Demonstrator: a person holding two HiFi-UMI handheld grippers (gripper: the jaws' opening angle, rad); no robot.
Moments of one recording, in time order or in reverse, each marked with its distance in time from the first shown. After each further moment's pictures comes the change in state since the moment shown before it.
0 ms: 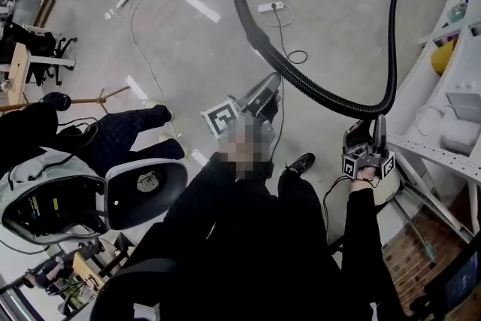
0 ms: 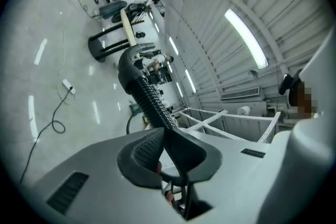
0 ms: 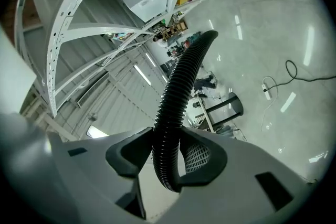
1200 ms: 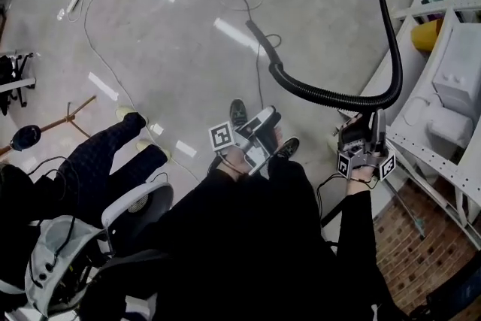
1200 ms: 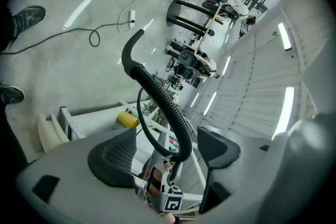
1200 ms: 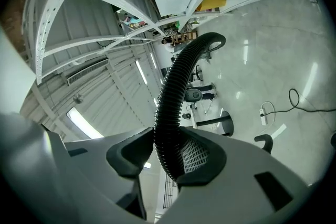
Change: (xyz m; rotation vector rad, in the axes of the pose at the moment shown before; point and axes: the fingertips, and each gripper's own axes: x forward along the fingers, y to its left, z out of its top) left arm -0.005 0.136 -0.053 -0.826 0.113 -0.002; right arm 0.094 -0.001 -0.024 -0.239 -0.076 -0.117
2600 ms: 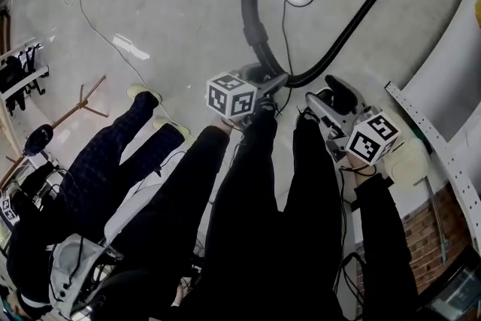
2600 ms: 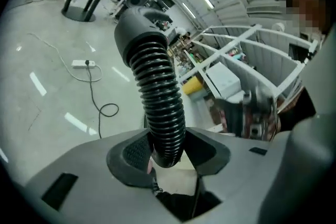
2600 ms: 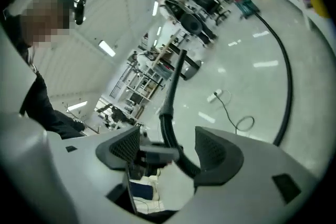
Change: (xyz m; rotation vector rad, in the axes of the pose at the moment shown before) left arm 0.033 0.206 0.190 1.106 0.558 0.694; right arm -0.002 -0.318 -0.131 -0.695 1.024 -0.380
